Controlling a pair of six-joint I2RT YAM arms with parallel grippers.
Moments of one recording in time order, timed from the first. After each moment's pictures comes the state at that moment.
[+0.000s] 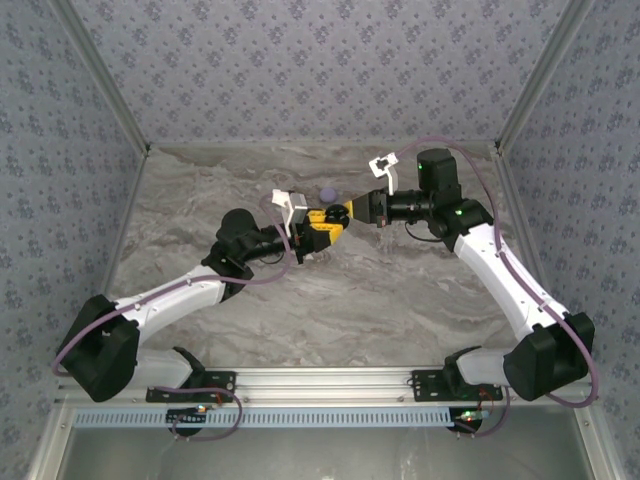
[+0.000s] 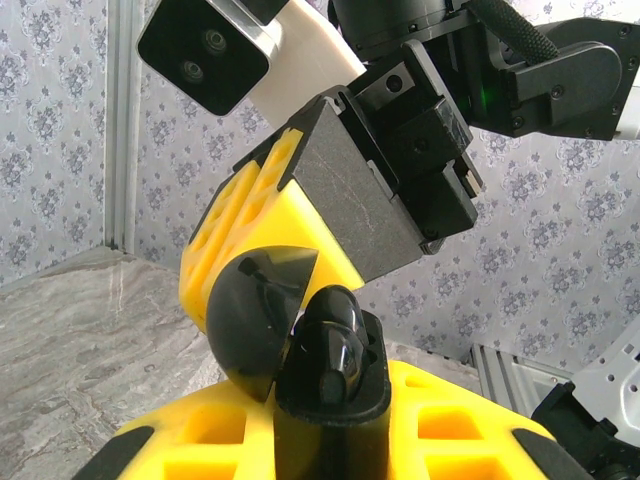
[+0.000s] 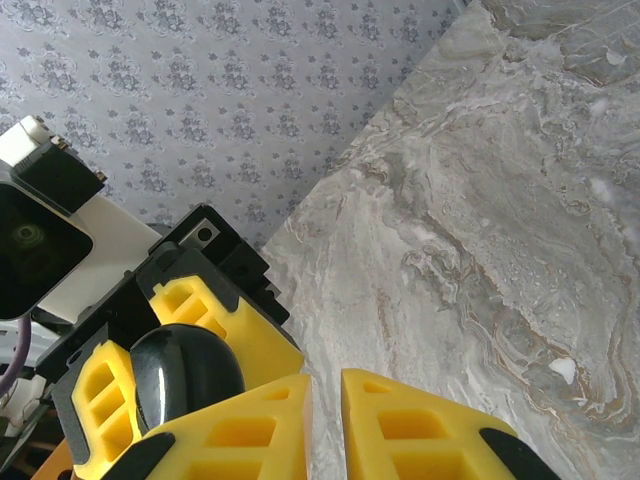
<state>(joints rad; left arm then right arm) -0.71 1.31 0.74 0.71 0.63 -0.31 0.37 1.30 1.21 -0.39 -0.91 0.31</state>
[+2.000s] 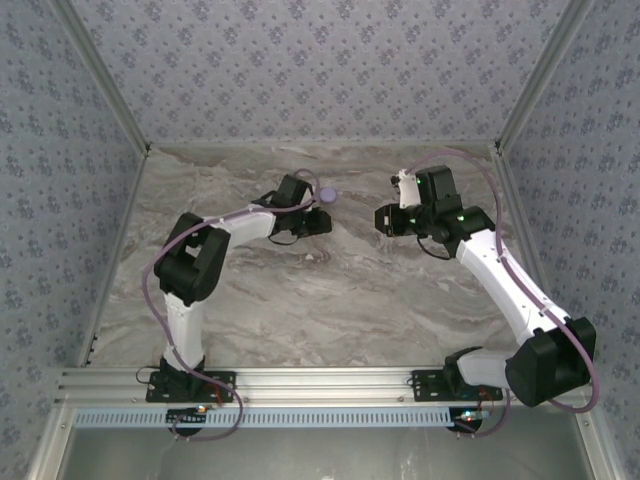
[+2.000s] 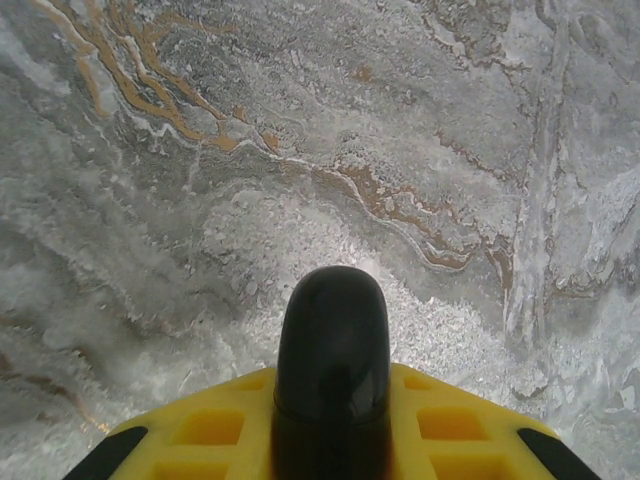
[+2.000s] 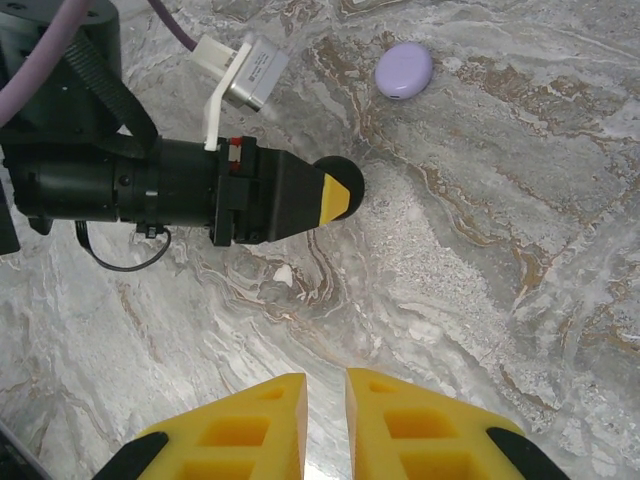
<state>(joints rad) -0.56 2.04 1.36 -0.20 0.37 -0.64 0.34 1.27 1.14 -0.64 -0.35 0.26</state>
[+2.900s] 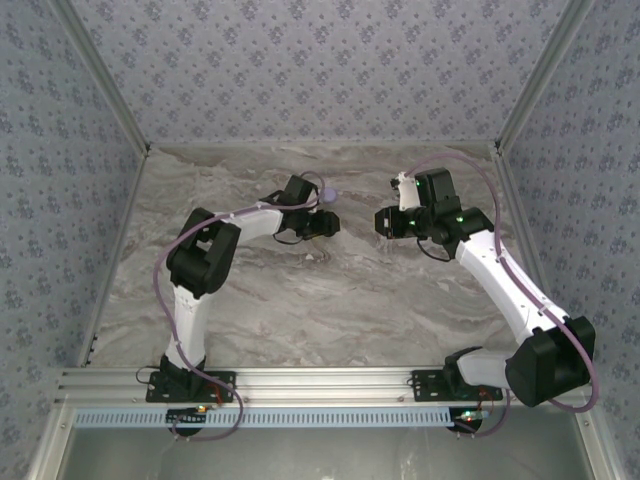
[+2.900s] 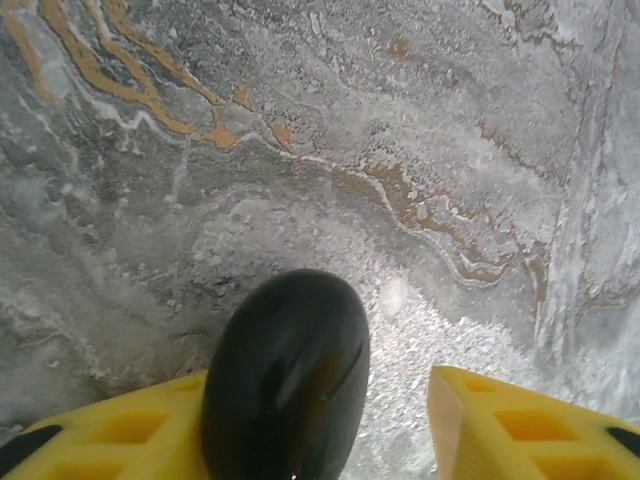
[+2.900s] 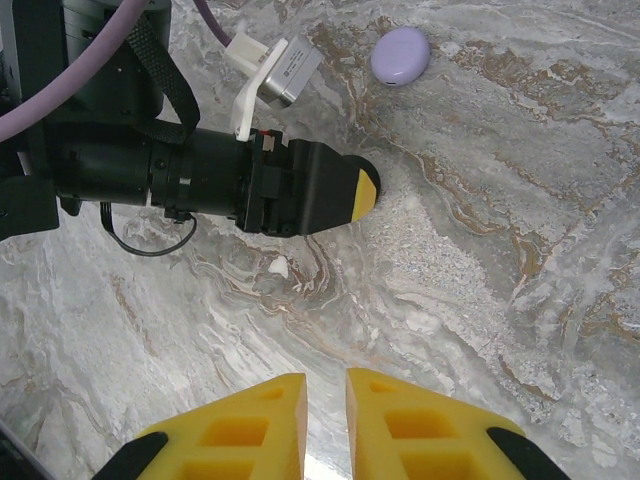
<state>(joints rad) -0.56 2.13 1.44 -0.24 0.40 -0.64 0.34 1.27 1.12 -0.64 -0.35 0.26</state>
